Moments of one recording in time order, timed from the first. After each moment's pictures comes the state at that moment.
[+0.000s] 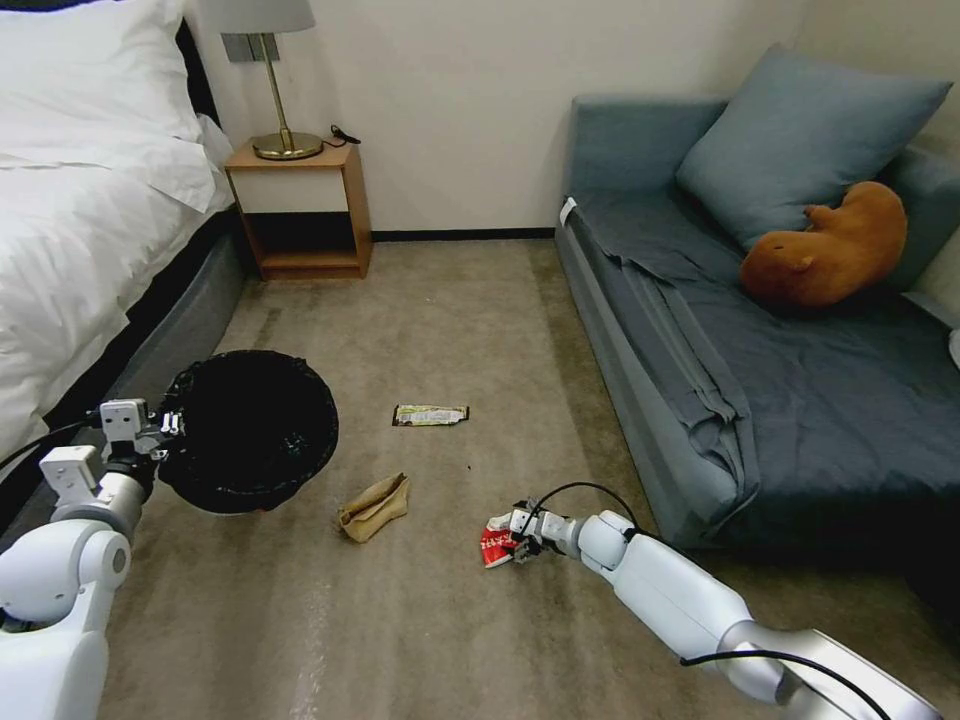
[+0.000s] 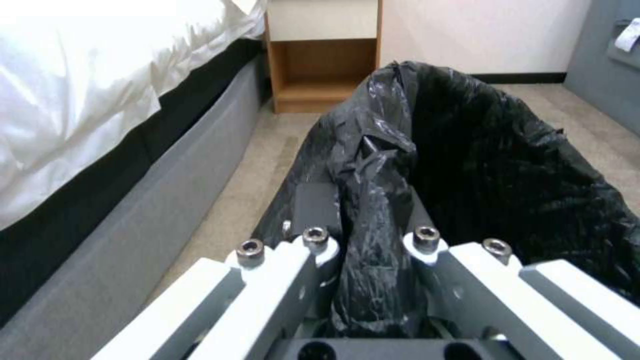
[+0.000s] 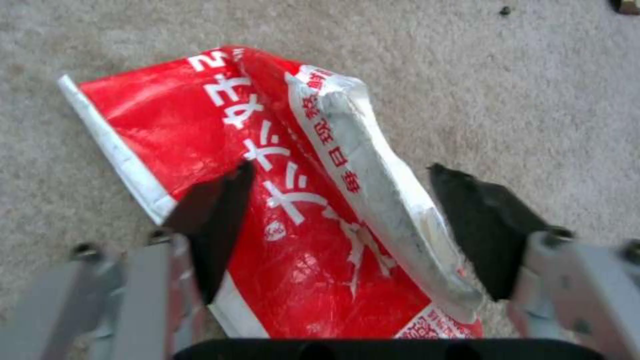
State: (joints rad) left arm 1.25 -1.08 -0.87 -1.81 -0.45 0.34 0.06; right arm -0.56 1.29 -0.38 0.71 -0.20 0.07 -0.39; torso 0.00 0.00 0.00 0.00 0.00
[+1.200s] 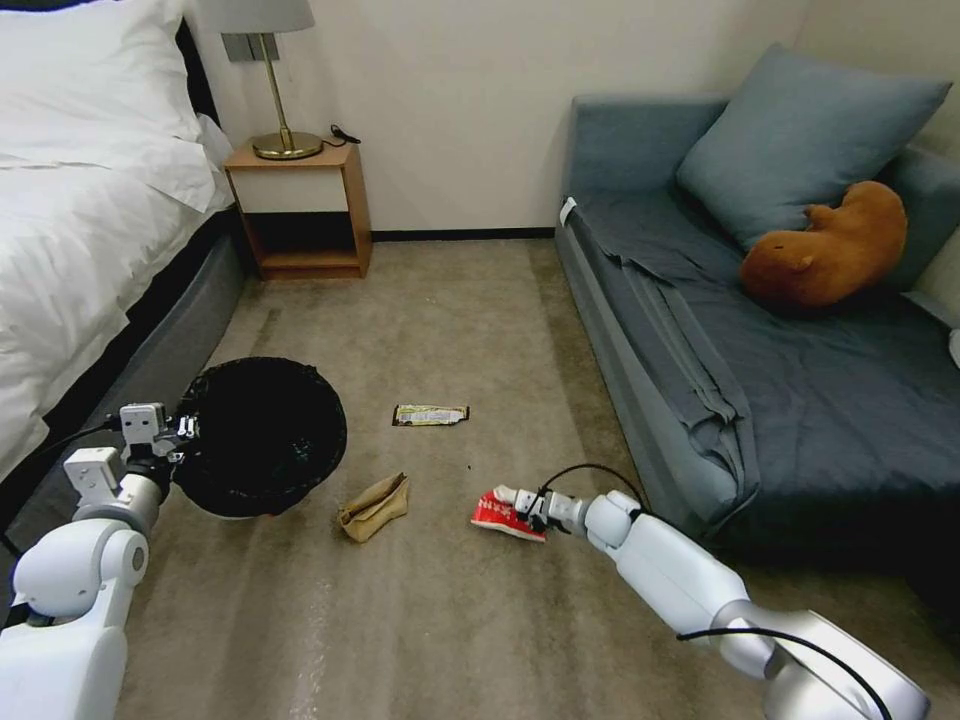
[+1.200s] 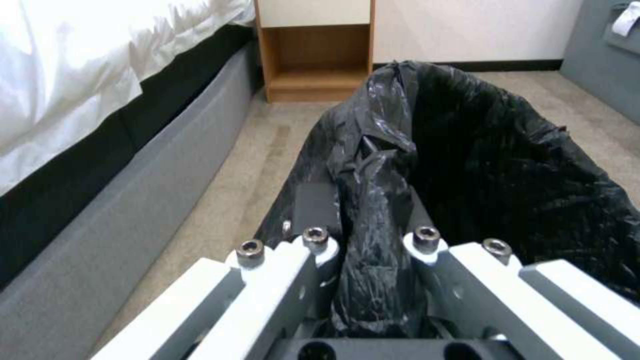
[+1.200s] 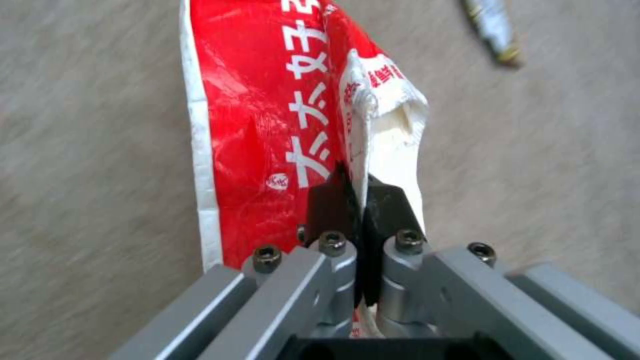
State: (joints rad) left arm 1.23 -1.10 -0.84 -1.78 -0.42 0.32 0.07; right arm -0.48 1.29 -0.33 0.70 -0.21 0.14 -0.41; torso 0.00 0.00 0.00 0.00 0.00
